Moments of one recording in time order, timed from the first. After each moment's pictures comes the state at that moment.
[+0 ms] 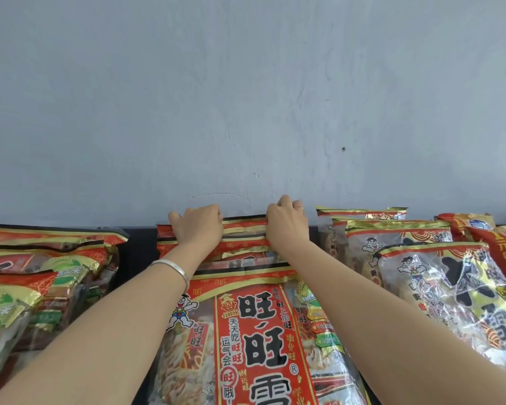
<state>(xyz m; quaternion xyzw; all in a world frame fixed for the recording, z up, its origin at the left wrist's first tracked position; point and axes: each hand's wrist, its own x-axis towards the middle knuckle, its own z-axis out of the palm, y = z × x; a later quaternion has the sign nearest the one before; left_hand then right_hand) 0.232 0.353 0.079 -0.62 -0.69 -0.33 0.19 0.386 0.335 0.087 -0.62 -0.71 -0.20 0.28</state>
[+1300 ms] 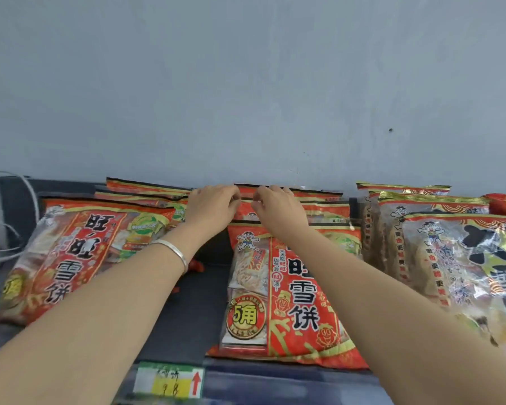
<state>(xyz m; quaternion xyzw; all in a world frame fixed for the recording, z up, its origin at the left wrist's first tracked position) 0.179 0.191 0.067 -0.65 -0.64 -0.32 0.24 0.322 0.220 0.068 -0.45 -0.82 -0.10 0.34</state>
